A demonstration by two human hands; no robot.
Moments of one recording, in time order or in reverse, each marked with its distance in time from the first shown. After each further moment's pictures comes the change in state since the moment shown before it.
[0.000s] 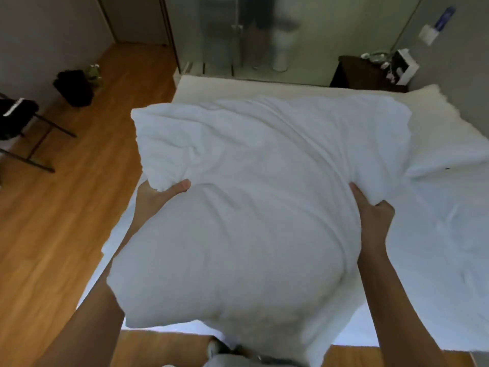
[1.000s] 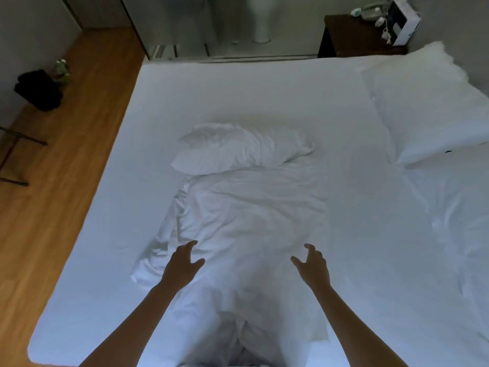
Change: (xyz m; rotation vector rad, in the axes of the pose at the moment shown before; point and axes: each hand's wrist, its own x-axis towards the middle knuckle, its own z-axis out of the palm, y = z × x) left_hand 0.063 -0.139 0.296 0.721 -0.524 -0.046; right_hand 0.202 0.234 -0.092 -1.023 -0.489 0.388
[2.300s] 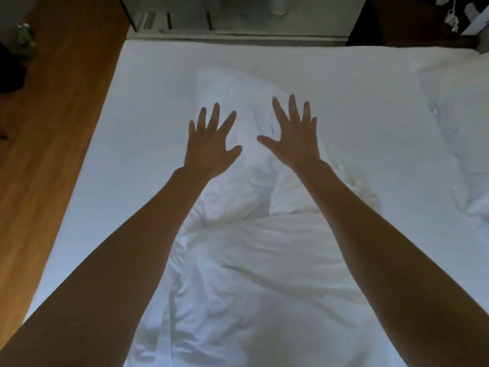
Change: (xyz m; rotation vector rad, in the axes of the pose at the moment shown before) left_hand 0.437 0.195 -0.216 0.406 0.470 0.499; right_hand 0.350 -0.438 -0.071 -0.462 0.355 -0.675
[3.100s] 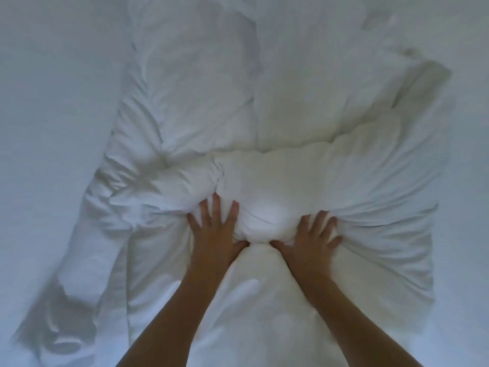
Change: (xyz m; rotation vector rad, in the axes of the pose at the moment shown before) left_hand -0.302 0.021 0.381 0.064 -0.337 0.044; right_hand -0.337 0.100 0.354 -0.278 -0.475 0.477
